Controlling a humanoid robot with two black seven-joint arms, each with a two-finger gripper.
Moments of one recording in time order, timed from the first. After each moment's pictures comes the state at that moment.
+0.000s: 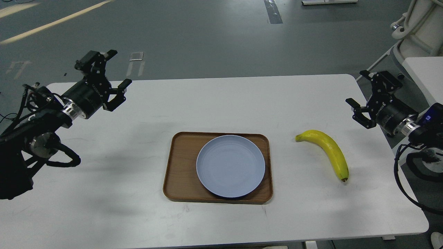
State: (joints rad) left arm -0.74 0.52 -0.43 -0.71 0.11 -0.49 -0.49; right arm 0.72 -0.75 0.33 0.78 -0.32 0.49 0.49
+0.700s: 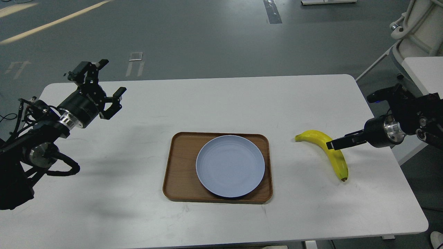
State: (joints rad) left arm -0.73 0.51 -0.46 -0.71 0.12 -0.49 -0.49; right arm 1.13 -0.71 -0.25 0.86 -1.49 0.49 0.49
